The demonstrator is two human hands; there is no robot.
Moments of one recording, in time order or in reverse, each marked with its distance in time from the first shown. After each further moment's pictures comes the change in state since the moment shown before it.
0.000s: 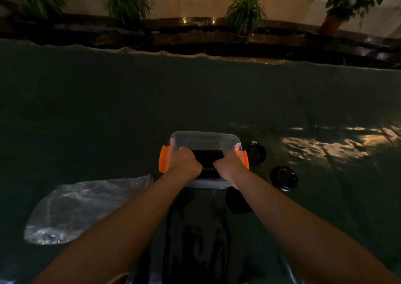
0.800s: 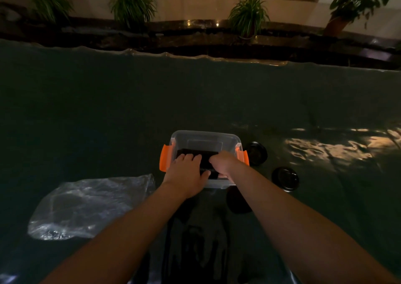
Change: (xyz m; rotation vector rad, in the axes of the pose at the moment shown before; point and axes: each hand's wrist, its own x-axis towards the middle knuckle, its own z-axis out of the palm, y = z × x) left_hand -0.023 -0.026 0.017 0.381 0.046 0.451; right_hand 0.001 -0.014 0.003 0.061 -0.165 0.099
